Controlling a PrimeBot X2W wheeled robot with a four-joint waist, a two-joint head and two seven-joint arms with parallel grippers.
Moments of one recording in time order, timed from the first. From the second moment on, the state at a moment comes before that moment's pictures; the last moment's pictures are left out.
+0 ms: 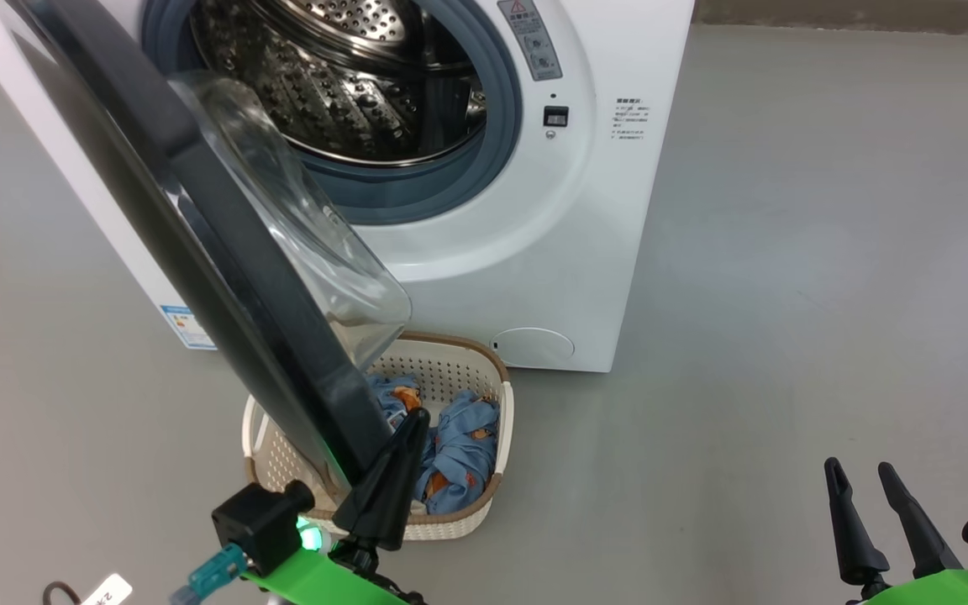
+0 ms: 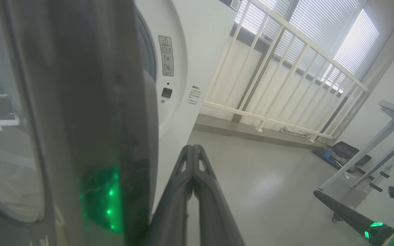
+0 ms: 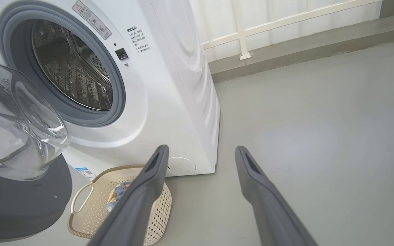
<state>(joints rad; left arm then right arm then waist) -0.13 0.02 -0.38 0.12 -0.50 -0.14 -0.26 0.03 -0.18 0.01 0.29 0.52 0.13 -0.25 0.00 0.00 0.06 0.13</state>
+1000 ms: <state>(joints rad) -0.03 0.02 -0.28 0.07 -0.40 -0.15 -0.26 0.03 -0.18 -0.03 0.27 0.48 0.13 -0.25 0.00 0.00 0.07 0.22</state>
